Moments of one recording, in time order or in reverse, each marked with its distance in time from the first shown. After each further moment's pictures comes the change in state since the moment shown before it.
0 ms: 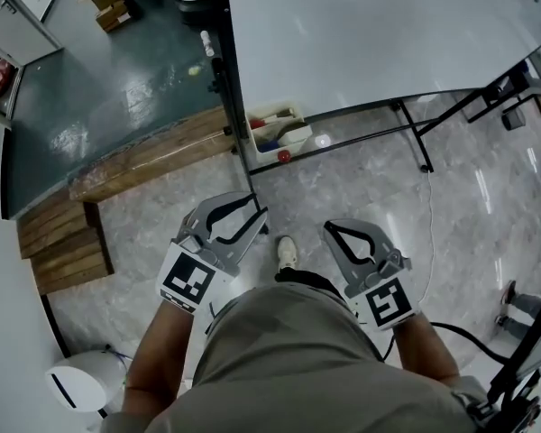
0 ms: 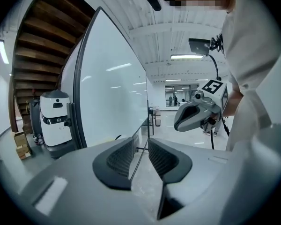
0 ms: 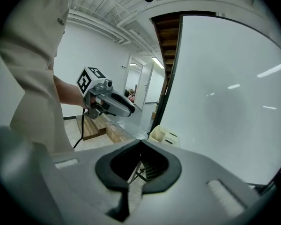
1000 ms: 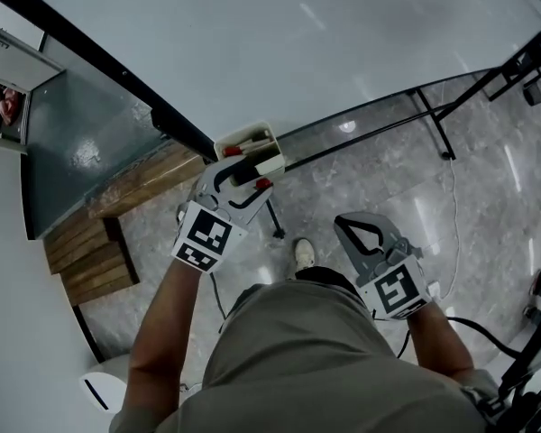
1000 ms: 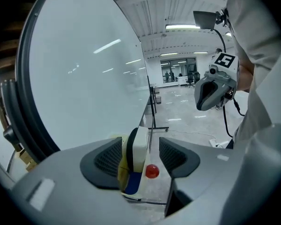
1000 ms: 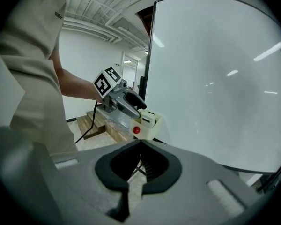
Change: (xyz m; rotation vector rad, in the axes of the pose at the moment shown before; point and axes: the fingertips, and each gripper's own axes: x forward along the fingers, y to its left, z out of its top) left arm 0.162 0.064 -0.040 0.153 0.296 -0.015; right arm 0.017 -0.105 -0.087 0.098 0.054 0.047
